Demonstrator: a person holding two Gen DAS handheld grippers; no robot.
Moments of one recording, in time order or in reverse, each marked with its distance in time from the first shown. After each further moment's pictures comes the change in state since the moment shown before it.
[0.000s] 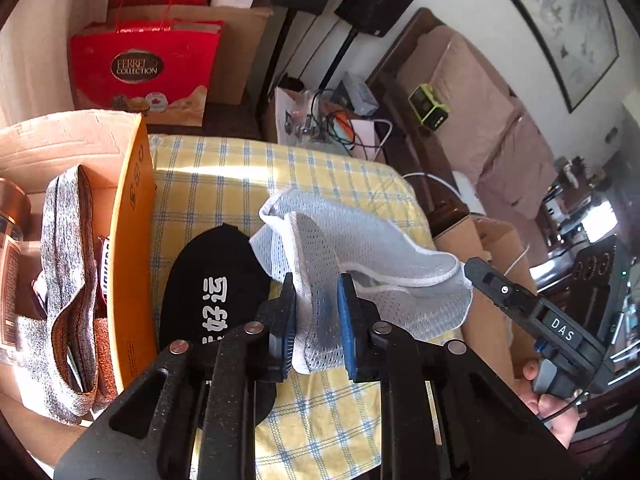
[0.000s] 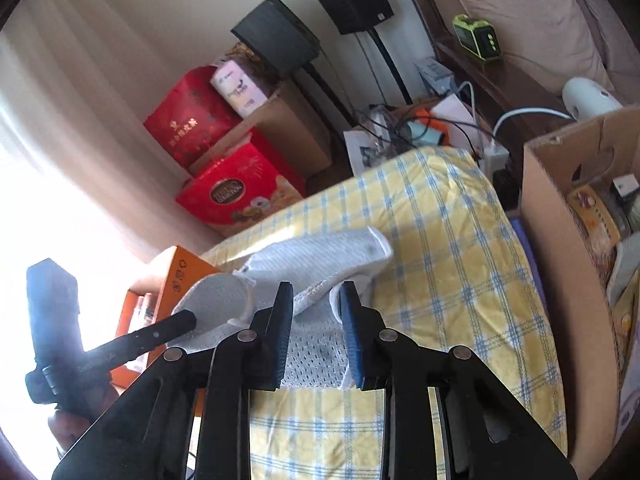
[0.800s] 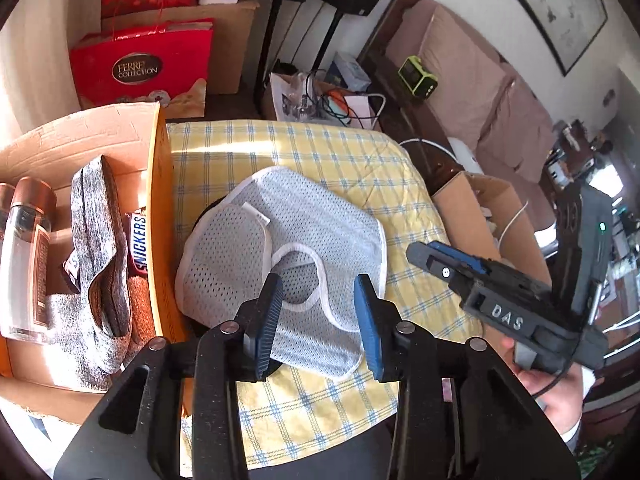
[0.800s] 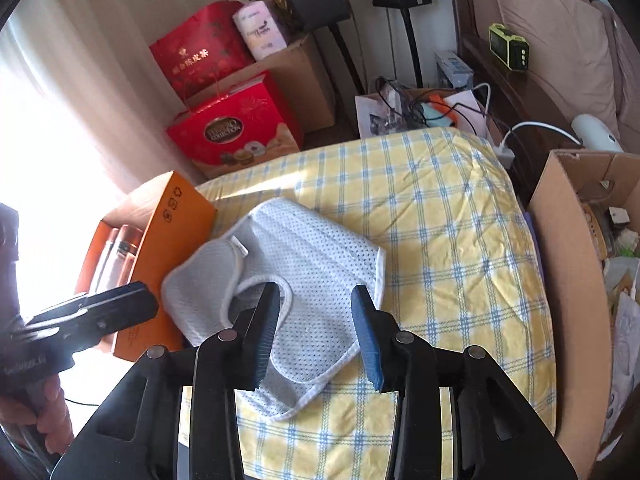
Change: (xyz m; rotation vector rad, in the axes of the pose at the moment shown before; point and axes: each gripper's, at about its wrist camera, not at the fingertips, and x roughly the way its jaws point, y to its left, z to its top) left arm -0.022 -0.007 -0.032 0.108 0.079 0.068; right arm 0.033 0.041 -0.036 -0.173 0.164 -0.157
